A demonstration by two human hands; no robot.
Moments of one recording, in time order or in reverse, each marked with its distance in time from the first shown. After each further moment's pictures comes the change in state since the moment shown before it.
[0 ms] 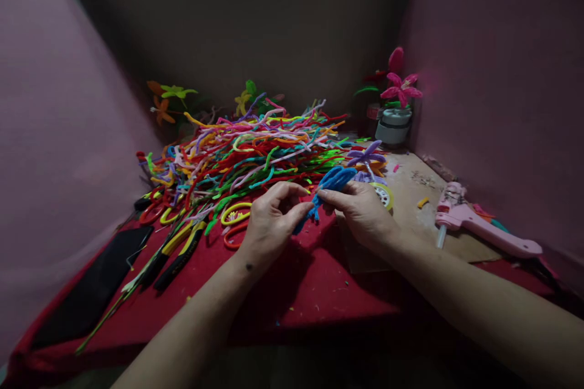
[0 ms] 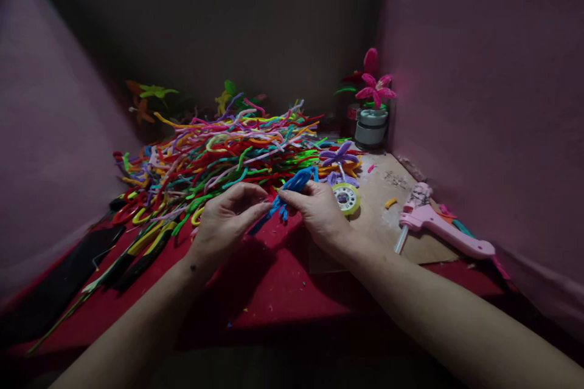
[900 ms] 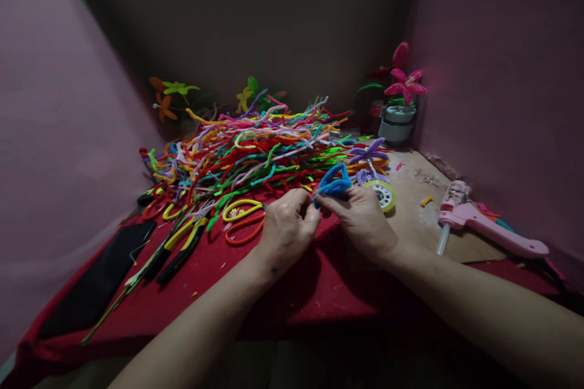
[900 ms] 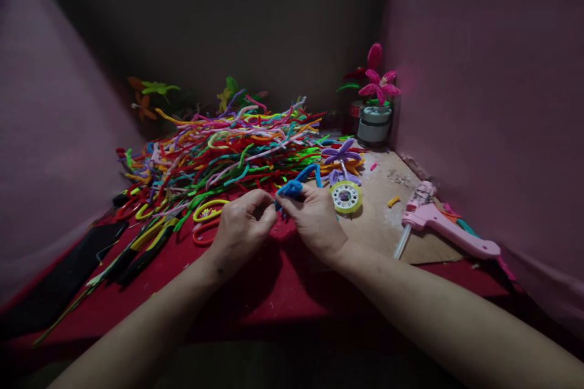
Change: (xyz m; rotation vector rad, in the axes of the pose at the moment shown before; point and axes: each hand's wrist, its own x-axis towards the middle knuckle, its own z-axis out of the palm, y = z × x) left_hand -0.006 -0.001 0.018 0.511 0.078 0.153; right_hand -0.010 0.006 0.005 -0.195 -0.008 -0.146
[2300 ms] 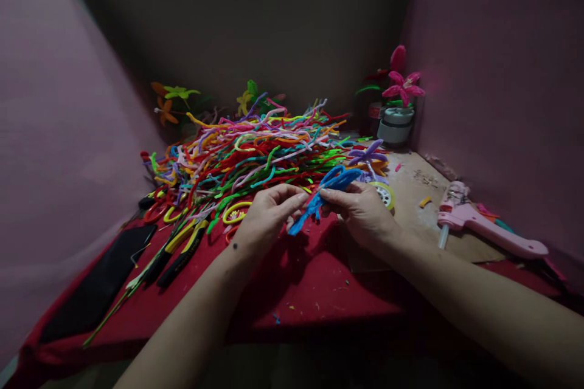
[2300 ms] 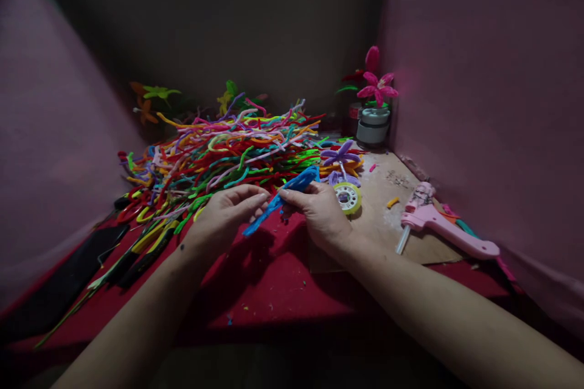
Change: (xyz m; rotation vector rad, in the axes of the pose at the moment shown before) left_hand 0.015 -0.011 -0.025 -0.825 -0.297 -0.490; right_hand 0.008 -0.004 -0.003 0.427 0.032 0.236
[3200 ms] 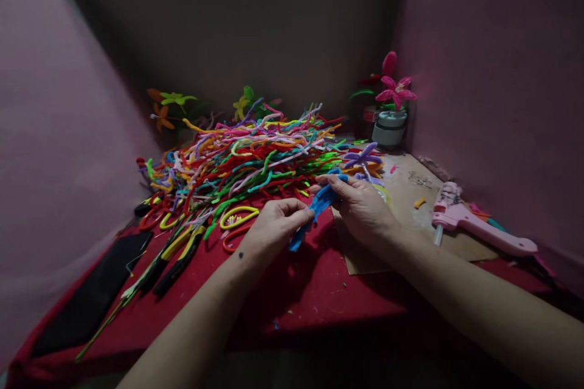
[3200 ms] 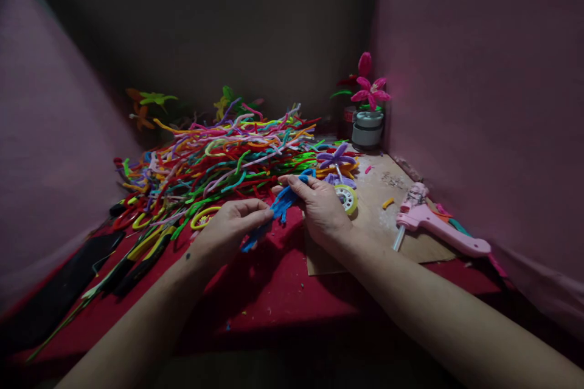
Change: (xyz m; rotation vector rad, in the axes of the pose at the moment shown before) left_hand -0.004 0.001 0.009 0.082 -0.125 -0.110; right_hand 0.009 -0.004 -0.005 0.088 -0.004 -0.001
